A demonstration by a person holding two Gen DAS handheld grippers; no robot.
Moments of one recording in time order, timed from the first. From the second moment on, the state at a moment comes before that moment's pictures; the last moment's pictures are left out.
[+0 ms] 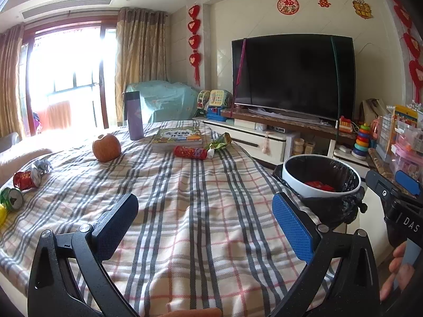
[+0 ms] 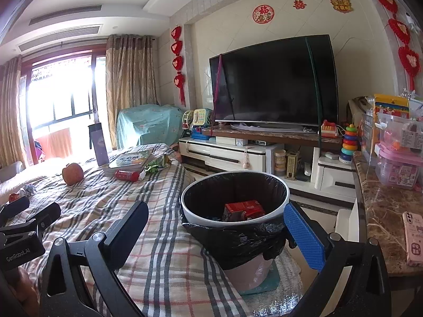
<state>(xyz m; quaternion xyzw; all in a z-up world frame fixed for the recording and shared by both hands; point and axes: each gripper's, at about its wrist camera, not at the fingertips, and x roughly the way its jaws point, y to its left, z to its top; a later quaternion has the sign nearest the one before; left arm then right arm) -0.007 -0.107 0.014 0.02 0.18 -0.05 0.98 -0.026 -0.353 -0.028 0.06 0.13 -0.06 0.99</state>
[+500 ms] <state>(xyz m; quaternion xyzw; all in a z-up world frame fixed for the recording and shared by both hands) -0.009 -0.109 0.013 0.02 0.17 -0.05 0.98 -0.028 -0.355 -0.028 0.06 0.13 -0.05 0.99</state>
